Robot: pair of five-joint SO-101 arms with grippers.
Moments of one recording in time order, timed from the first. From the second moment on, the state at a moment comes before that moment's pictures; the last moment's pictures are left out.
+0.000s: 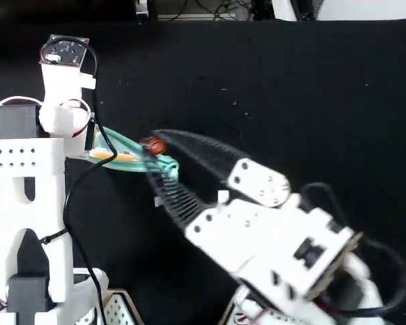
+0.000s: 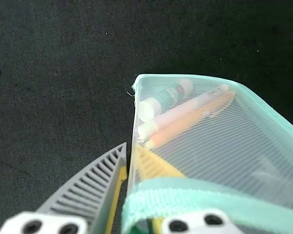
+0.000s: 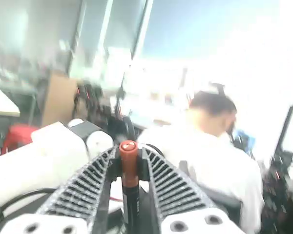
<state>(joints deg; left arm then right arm) -6.2 -13.5 -1.2 97.1 -9.1 -51.5 -73.1 36.9 27.6 13.9</state>
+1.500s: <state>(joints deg) -6.2 -13.6 0.2 96.0 -9.1 -16.7 -53.7 30.1 61.2 1.2</state>
